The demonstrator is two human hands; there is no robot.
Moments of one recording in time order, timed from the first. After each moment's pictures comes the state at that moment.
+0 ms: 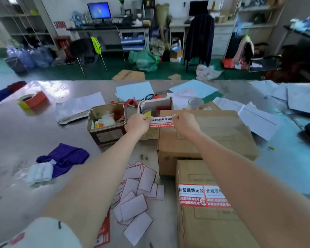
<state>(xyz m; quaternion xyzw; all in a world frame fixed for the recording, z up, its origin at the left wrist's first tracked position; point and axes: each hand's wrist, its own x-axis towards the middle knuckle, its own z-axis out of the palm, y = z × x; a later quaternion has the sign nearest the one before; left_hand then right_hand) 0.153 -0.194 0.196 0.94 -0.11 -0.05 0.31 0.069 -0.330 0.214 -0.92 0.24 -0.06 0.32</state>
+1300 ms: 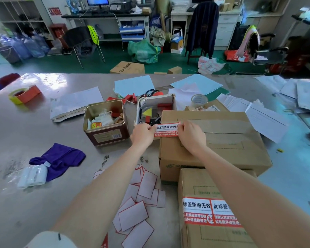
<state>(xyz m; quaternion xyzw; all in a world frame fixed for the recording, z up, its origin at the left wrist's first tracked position) 0.167 -0.207 0.145 0.94 -0.12 -0.07 0.31 0.078 -0.342 0.165 -0.93 0.24 -0.11 0.26</state>
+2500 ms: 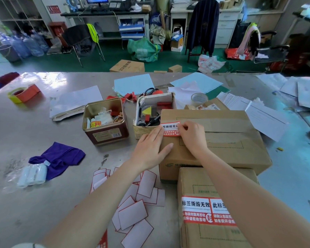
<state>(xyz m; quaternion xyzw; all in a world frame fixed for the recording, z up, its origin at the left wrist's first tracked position) 0.114 -0.186 0.147 0.91 -0.39 -0.07 0.13 0.071 -0.345 0.161 -0.89 0.22 -0.18 0.36</state>
